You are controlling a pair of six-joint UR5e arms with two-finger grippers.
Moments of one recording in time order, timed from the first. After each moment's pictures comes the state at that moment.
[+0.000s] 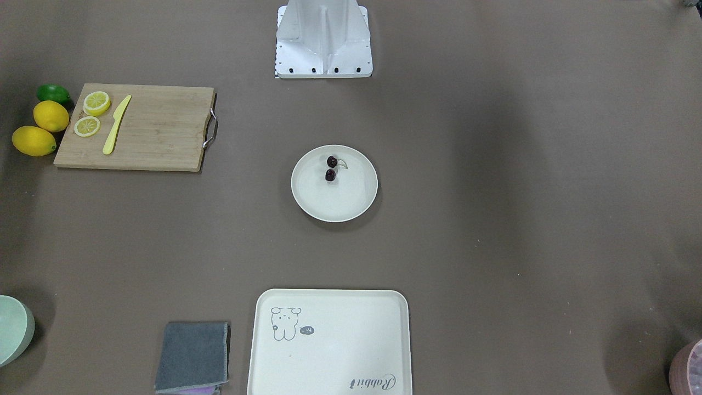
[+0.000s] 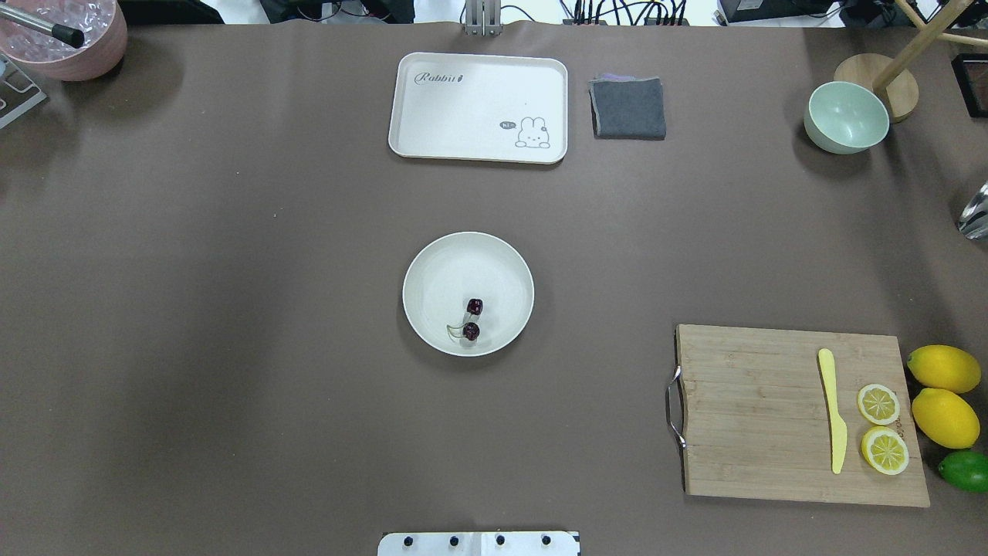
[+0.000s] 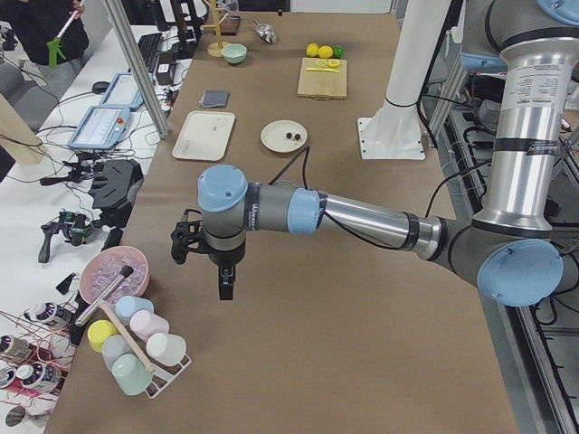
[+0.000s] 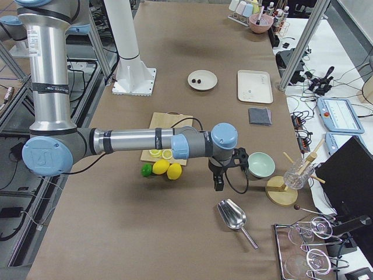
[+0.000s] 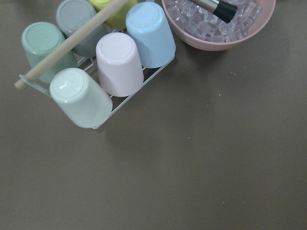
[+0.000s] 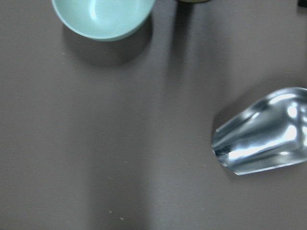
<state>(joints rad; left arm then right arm) -1.65 -1.62 -1.73 -1.45 -2.31 -0.12 1.52 -1.58 1.60 -1.50 2.36 0.02</state>
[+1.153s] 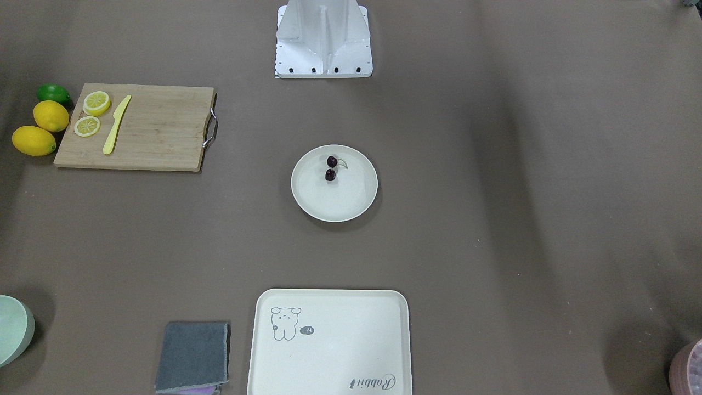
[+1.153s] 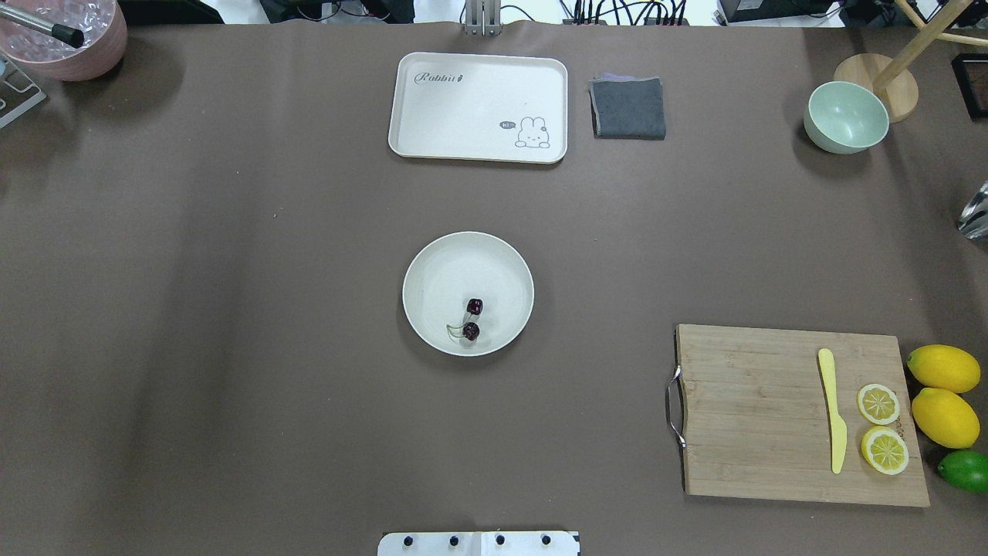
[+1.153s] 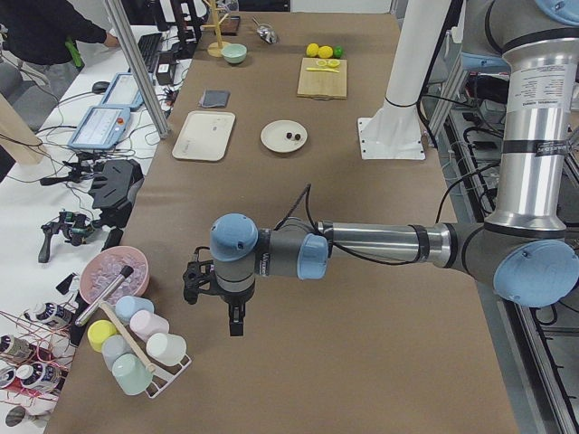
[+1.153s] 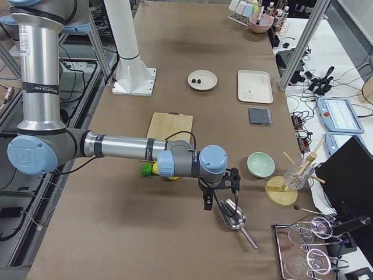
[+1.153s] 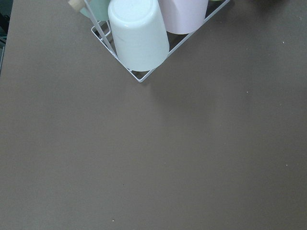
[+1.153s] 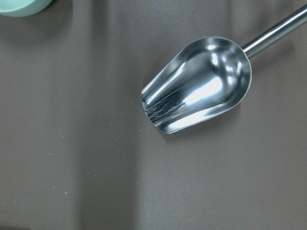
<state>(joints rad) -1.64 -1.58 -1.60 -1.63 -2.31 -0.12 1.58 -1.61 1.59 -1.51 2.38 0.00</state>
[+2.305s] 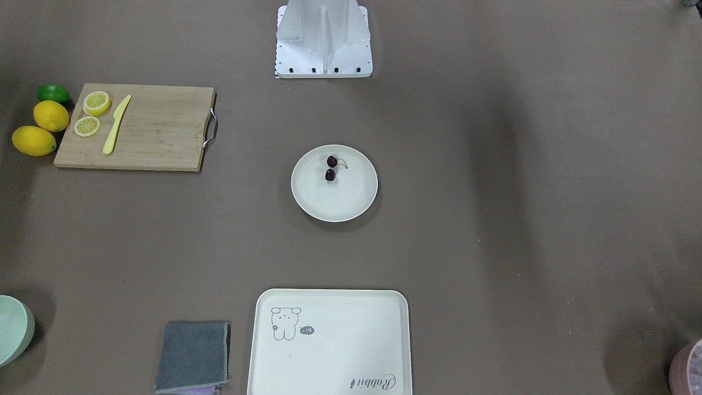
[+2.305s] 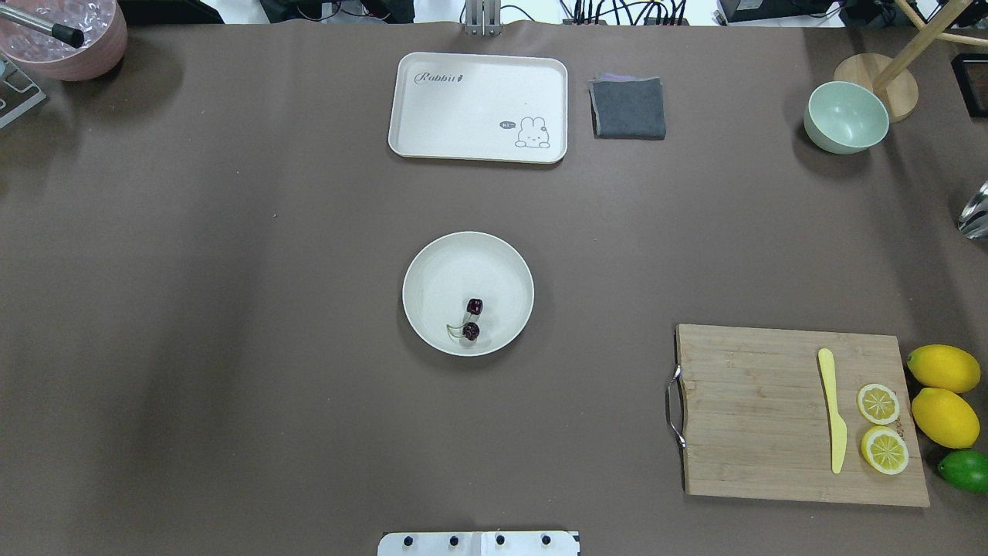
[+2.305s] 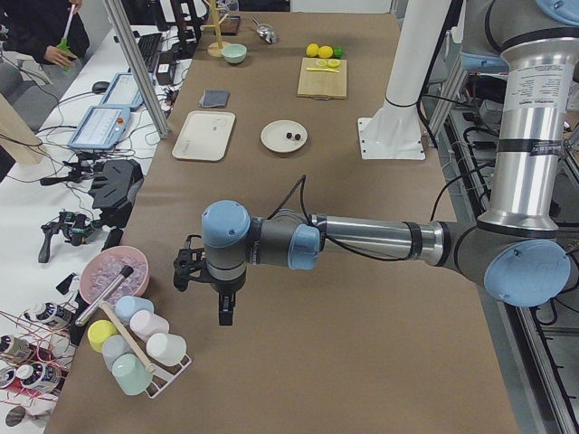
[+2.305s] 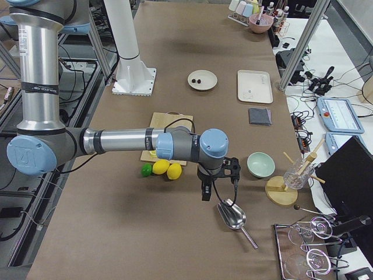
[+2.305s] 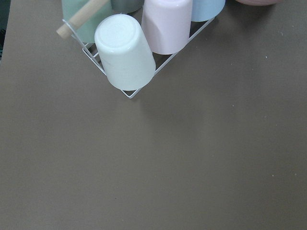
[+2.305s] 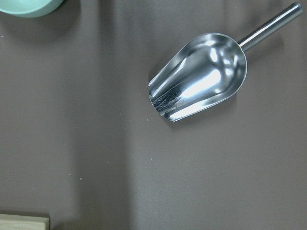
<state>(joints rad) -1.64 -1.61 -1.61 -1.63 -2.31 -0.12 1.59 -1.62 1.70 -1.68 2.35 -0.01</state>
